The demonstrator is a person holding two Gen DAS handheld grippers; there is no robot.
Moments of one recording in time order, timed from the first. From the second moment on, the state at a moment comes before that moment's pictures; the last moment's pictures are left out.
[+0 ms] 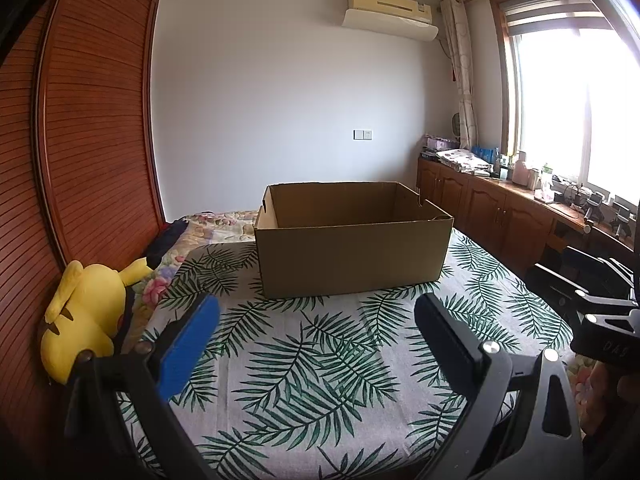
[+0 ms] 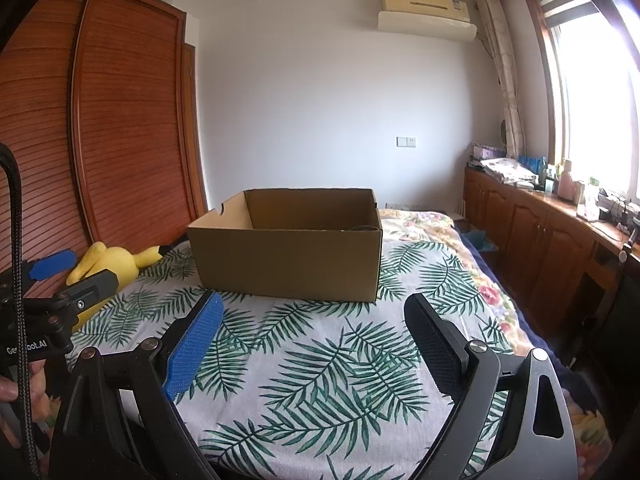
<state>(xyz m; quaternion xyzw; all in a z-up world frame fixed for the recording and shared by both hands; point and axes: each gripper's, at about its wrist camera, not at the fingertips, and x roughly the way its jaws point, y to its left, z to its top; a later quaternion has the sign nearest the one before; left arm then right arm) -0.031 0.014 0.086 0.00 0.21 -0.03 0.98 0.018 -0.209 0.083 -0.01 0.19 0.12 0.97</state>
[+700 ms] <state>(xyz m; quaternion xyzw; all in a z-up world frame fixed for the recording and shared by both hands) -0.032 0.015 0.084 0.00 0.21 -0.03 0.98 0.016 -0.209 0.081 -0.01 0.19 0.12 0.97</state>
